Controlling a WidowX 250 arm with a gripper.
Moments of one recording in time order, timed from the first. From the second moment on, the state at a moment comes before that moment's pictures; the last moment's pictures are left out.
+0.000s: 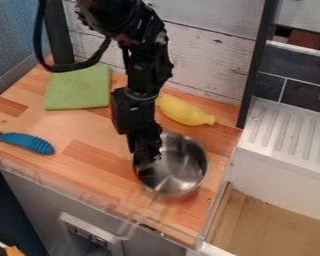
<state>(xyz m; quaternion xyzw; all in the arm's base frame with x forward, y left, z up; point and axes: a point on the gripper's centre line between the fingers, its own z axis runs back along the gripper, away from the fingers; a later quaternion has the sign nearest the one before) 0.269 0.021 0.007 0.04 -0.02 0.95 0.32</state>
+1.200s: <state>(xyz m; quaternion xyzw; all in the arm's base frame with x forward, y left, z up) 0.292 0.125 0.078 -0.02 -0.04 0.99 0.14</state>
